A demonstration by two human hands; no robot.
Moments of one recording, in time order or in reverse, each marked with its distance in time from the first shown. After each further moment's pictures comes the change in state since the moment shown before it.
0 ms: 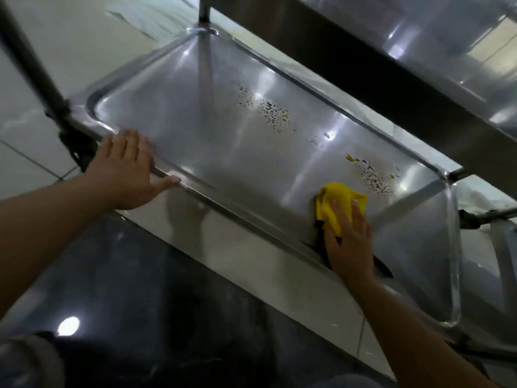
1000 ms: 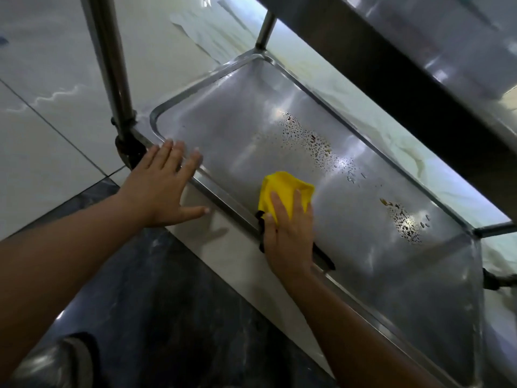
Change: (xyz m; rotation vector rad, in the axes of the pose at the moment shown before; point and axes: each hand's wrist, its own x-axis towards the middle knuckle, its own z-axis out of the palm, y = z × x) left_hand -0.011 -0.054 0.020 -0.052 0.186 0.133; right_hand 0.017 -0.200 0.066 0.000 -0.048 -0.218
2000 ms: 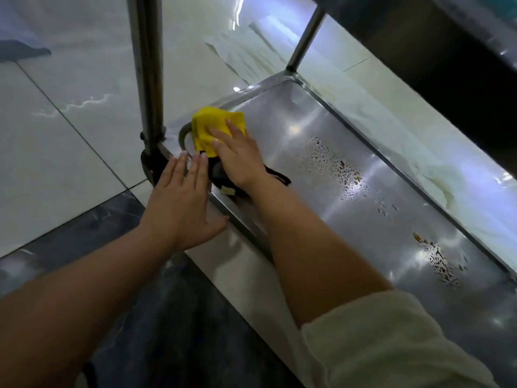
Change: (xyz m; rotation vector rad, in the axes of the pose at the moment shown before) left_hand 0.001 0.010 0.003 -0.060 0.162 -0.191; right_hand 0.173 -0.136 0.054 0.215 -0.339 -0.370
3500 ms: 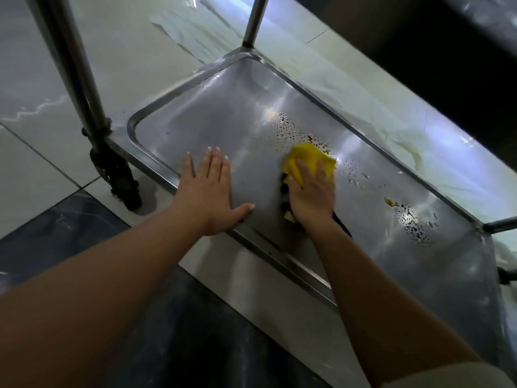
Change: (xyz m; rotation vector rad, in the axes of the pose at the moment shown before) left_hand 0.039 0.090 0.007 0.055 -0.310 0.121; right_hand -0.148 0.131 -0.056 -0.239 0.293 0.621
